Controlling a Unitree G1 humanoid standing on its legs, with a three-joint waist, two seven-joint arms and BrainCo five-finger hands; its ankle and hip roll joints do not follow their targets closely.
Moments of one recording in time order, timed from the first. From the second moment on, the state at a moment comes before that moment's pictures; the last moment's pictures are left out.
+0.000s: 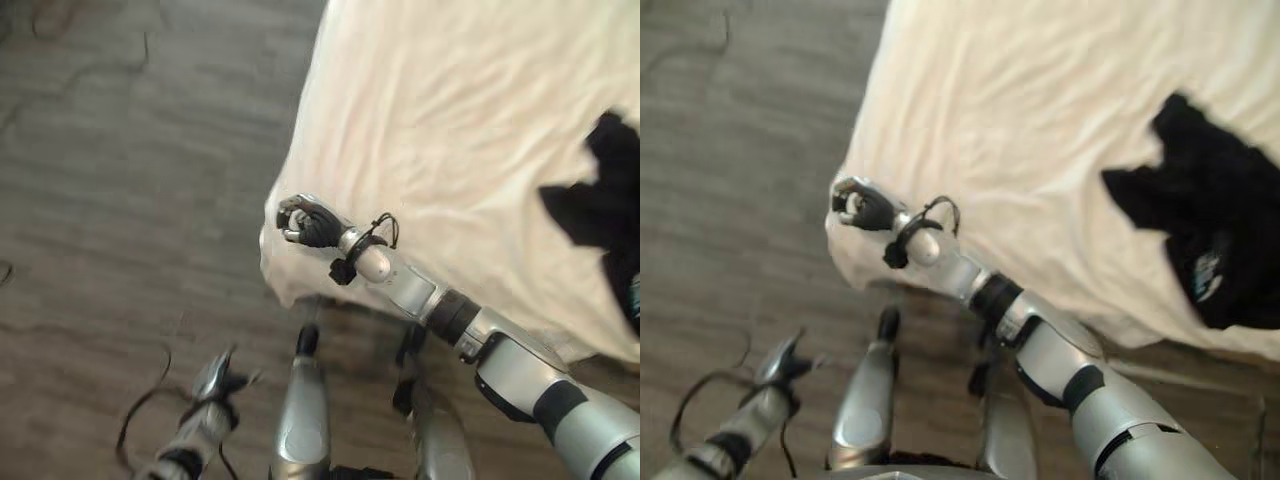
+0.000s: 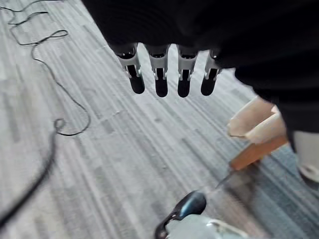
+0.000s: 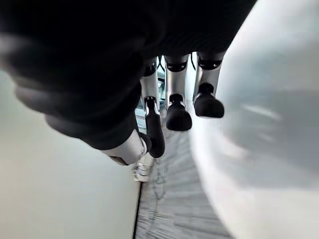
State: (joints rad) left arm -0.25 0.47 -0.44 0.97 0.24 -0.11 0.31; right arm -0.95 -0.14 0.82 0.59 0.02 -0.14 -0.13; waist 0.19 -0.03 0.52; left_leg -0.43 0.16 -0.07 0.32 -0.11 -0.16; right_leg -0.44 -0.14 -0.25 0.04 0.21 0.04
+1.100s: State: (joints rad) left arm -0.31 0.31 -0.46 1.07 0.20 -0.09 0.27; right arm -0.71 -0.36 0.50 0.46 0.27 -0.24 -0.17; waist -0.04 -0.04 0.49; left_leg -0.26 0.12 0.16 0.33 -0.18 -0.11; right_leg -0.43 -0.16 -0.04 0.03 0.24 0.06
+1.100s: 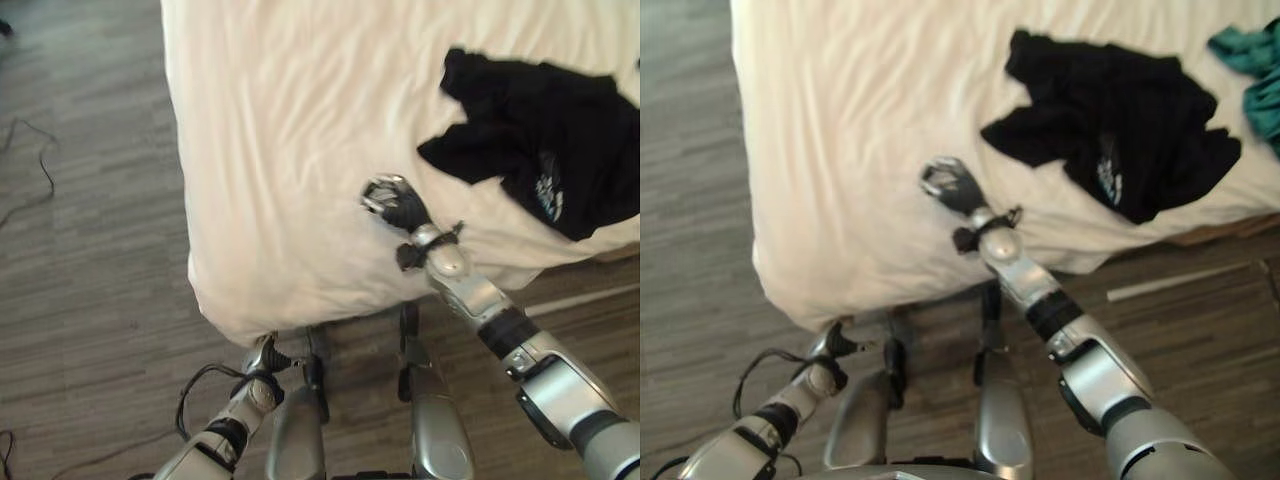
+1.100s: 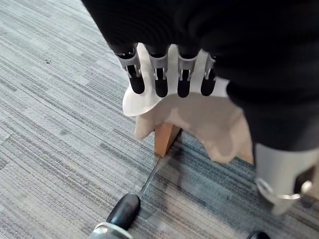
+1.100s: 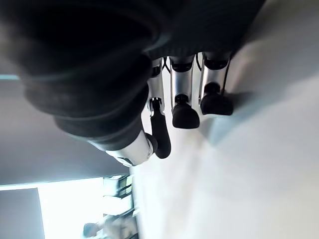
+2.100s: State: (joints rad) left arm 0.05 0.24 -0.35 1.26 0.10 0.00 0.18; right arm -0.05 -0.21 0.34 1.22 0.11 -0.07 -0.11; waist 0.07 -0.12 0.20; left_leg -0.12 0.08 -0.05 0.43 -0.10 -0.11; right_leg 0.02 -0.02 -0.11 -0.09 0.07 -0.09
